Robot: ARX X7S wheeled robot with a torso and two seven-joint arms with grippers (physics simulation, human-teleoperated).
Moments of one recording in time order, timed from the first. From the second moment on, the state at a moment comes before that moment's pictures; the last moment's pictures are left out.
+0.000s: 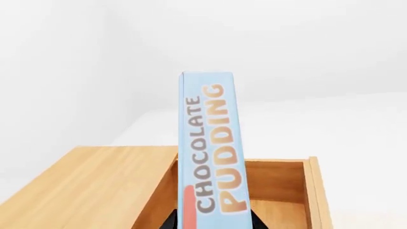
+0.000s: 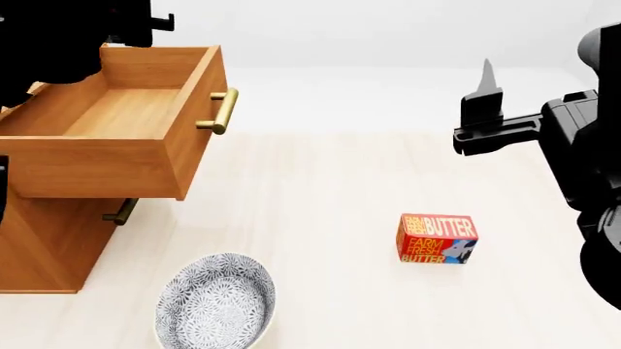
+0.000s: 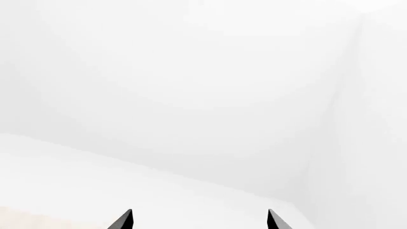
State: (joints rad) left arm -1.64 -0.44 0.63 -0.48 -0.85 -1.09 -0.59; right arm 1.09 0.87 -0.33 -0.67 1.31 1.06 0.92
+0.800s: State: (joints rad) left arm -1.63 -0.36 0.76 -0.83 -0.69 -0.90 -0.47; right arm 1.04 0.87 -0.35 -0.64 1.24 1.01 0.88
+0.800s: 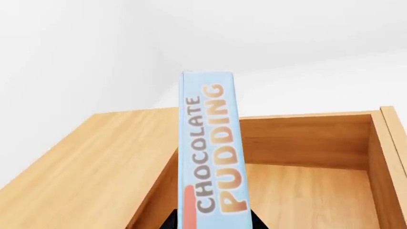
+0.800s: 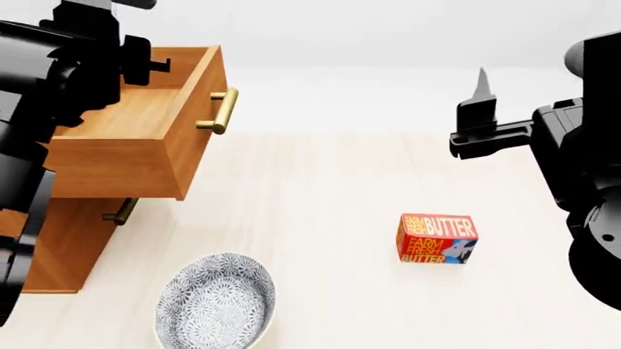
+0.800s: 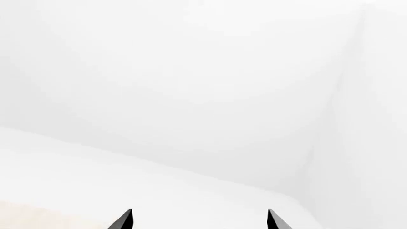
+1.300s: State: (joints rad) left arm -1.59 -0.34 0.78 -0.88 -0.68 -0.87 -0.44; right arm 1.03 0.86 -0.37 -0.62 1.21 1.00 0.86
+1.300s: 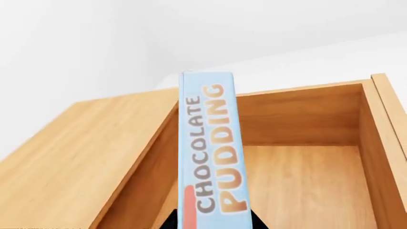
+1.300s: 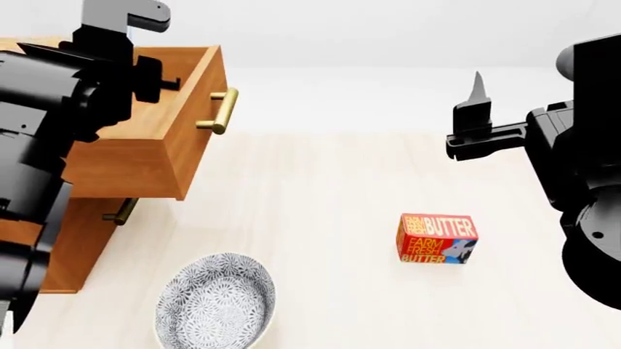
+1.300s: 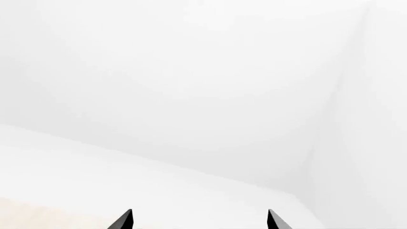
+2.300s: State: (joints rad) left arm -1.58 -0.33 0.78 -0.91 -0.67 -0.86 -0.42; right arm 1.03 0.86 -0.39 -0.61 1.20 0.99 0.86
